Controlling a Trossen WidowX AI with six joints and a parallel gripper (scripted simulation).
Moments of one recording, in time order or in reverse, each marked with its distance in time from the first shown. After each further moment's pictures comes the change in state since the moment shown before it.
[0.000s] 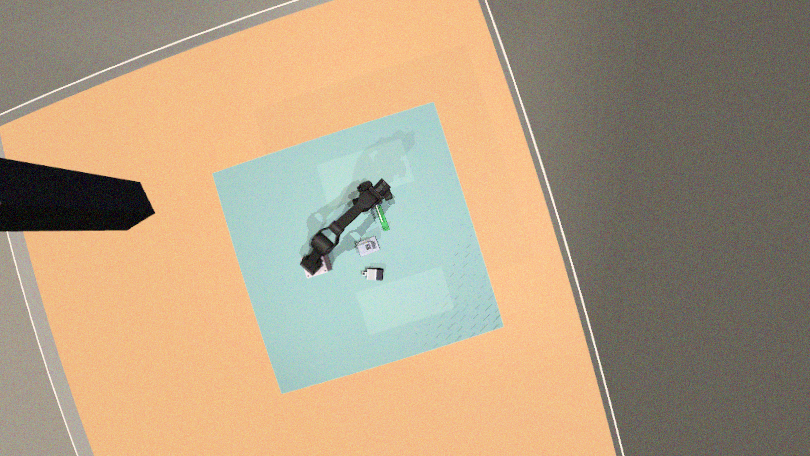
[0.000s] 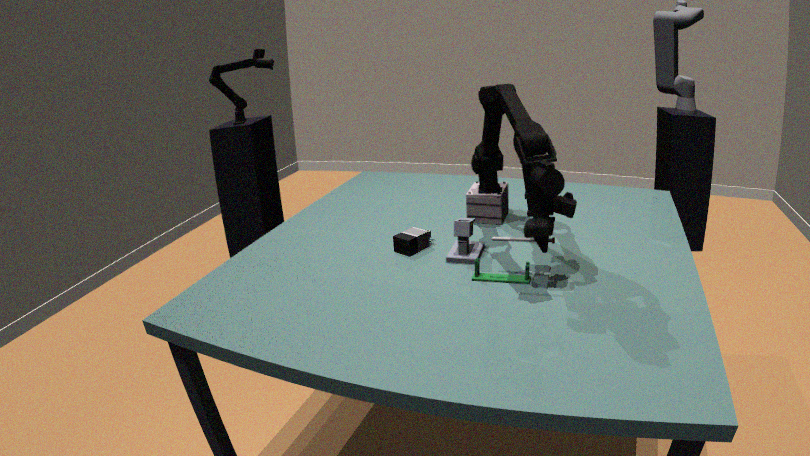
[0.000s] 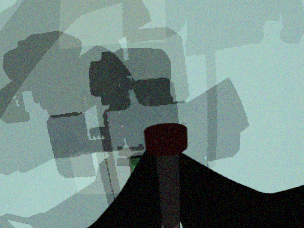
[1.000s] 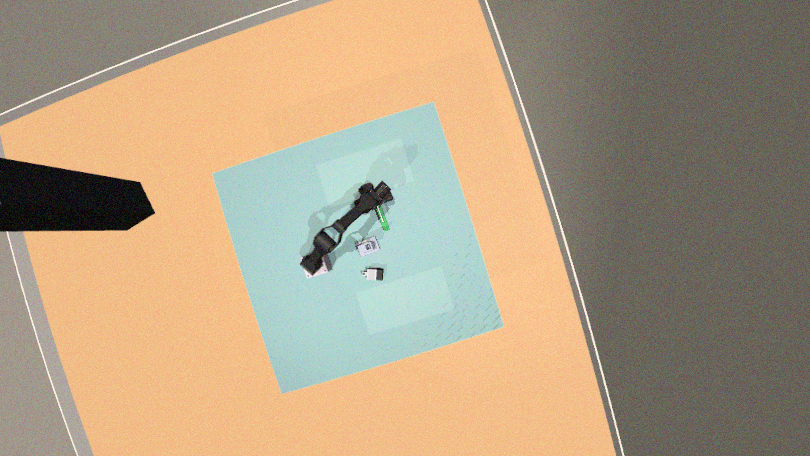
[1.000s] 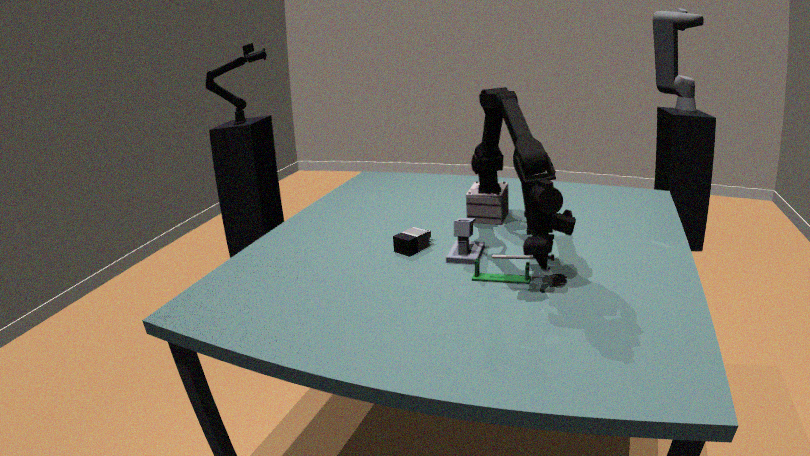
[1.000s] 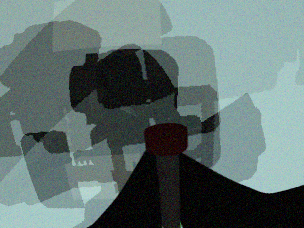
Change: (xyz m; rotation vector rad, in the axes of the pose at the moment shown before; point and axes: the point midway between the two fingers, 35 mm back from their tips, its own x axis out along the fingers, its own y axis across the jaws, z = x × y) arm 0.042 0.000 -0.006 -0.003 -0.012 -0.029
